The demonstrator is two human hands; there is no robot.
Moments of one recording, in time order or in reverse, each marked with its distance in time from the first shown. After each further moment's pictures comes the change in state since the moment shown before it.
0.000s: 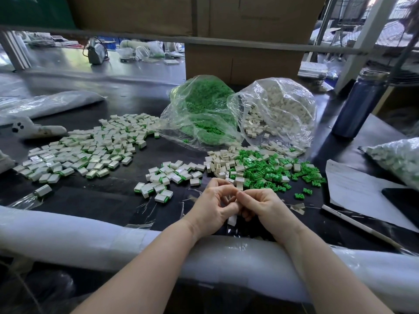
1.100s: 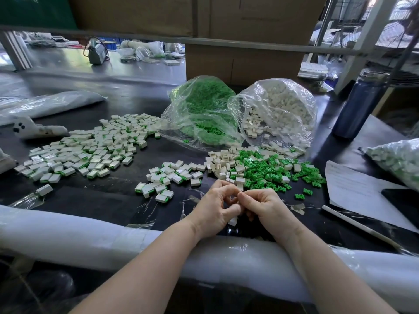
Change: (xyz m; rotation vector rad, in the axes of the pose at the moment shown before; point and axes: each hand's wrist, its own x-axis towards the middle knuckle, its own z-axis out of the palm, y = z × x) left_hand 0.002 -0.003 0.003 0.020 -0.024 0.026; right_hand -0.001 -0.001 0.002 -0.029 0.066 -0.003
